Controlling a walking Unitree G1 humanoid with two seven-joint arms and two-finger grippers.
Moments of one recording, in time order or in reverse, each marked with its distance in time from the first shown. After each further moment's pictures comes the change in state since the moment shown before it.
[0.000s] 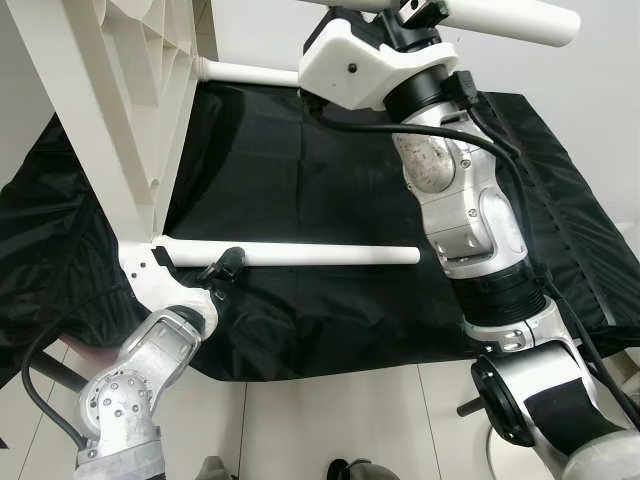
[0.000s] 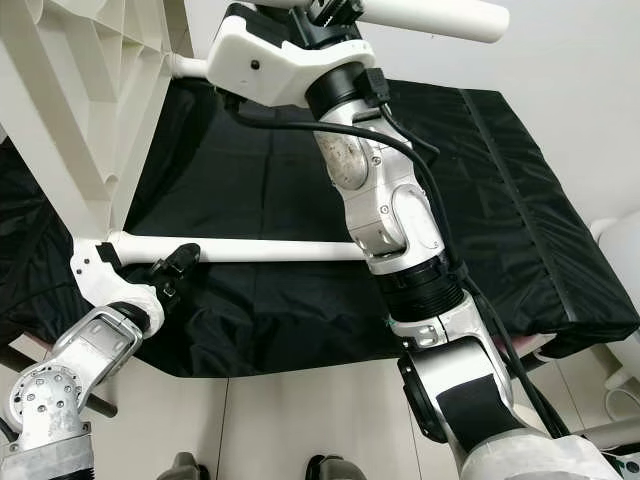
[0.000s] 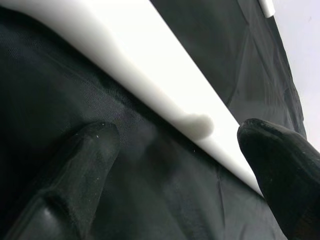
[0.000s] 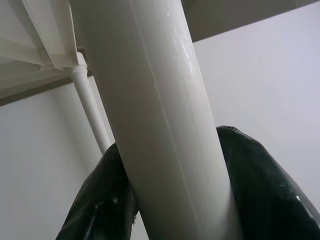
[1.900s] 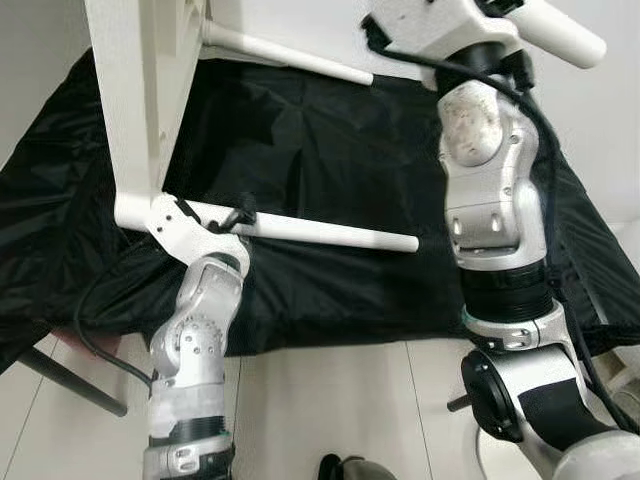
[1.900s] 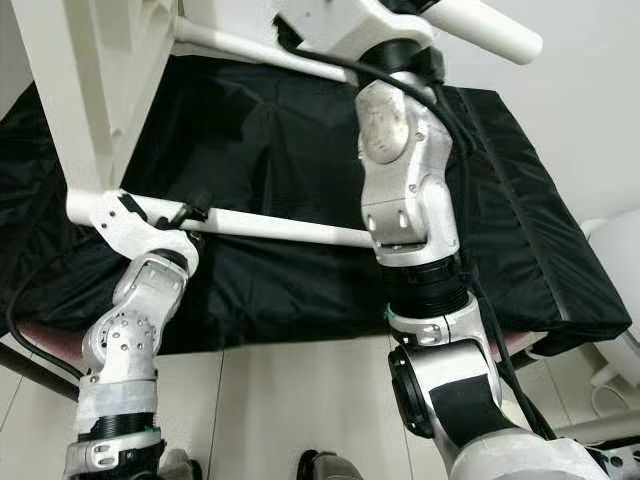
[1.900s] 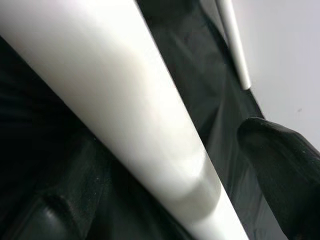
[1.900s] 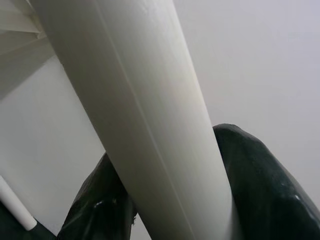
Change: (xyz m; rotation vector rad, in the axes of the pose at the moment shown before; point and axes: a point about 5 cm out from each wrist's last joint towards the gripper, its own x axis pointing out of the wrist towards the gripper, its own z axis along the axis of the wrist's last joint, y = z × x) left arm 0.043 -0.053 0.015 -0.044 -0.314 0.000; right arm -0.003 -0.034 -0.034 0.245 0.318 -0.129
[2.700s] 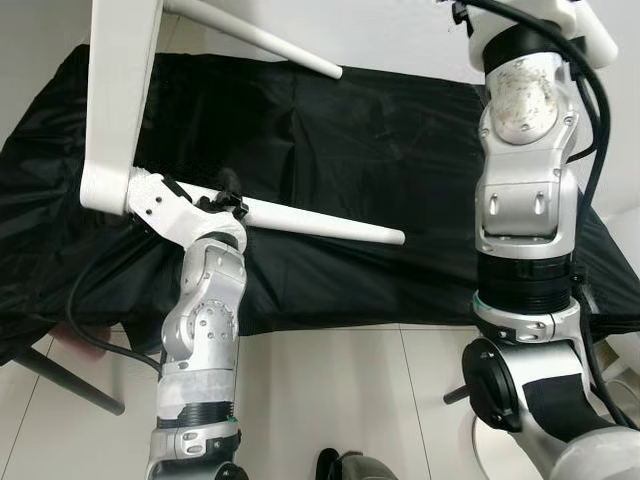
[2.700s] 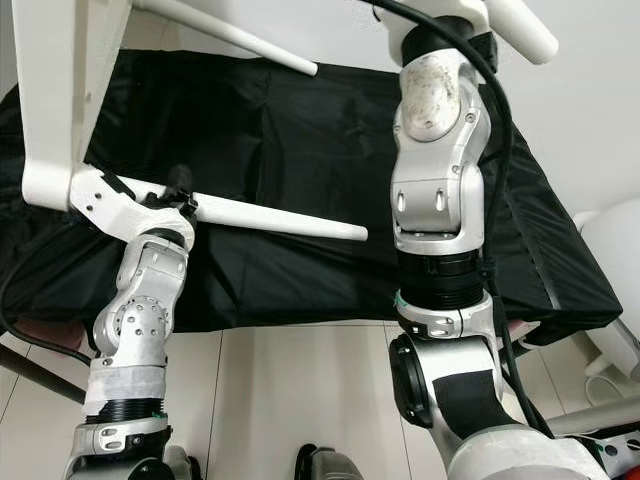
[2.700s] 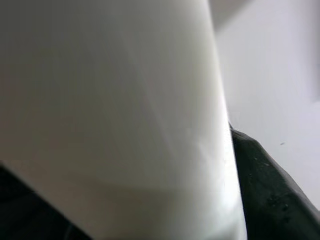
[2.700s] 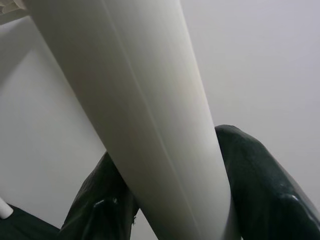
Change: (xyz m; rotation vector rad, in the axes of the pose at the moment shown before) left arm 0.005 -0.020 0.015 0.033 -0.149 -0.059; right arm 0.002 -0.032 -0.008 0.085 0.045 -0.100
